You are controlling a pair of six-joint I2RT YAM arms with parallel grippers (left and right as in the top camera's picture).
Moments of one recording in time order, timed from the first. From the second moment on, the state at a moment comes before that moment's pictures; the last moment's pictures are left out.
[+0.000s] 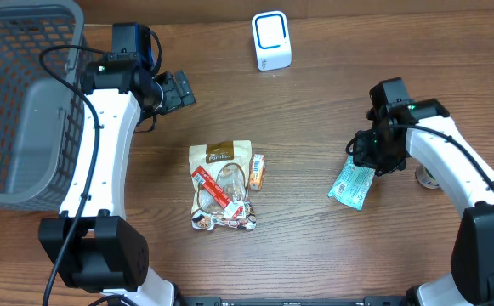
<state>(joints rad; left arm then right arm) 0.01 1.77 1.67 -1.09 -0.01 -0.38 0.20 1.72 1.19 -0.94 -0.12 0.38</state>
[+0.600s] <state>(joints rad) 0.01 1.77 1.67 -1.09 0.00 -0.38 0.23 1.70 0.96 -0.62 0.01 0.46</state>
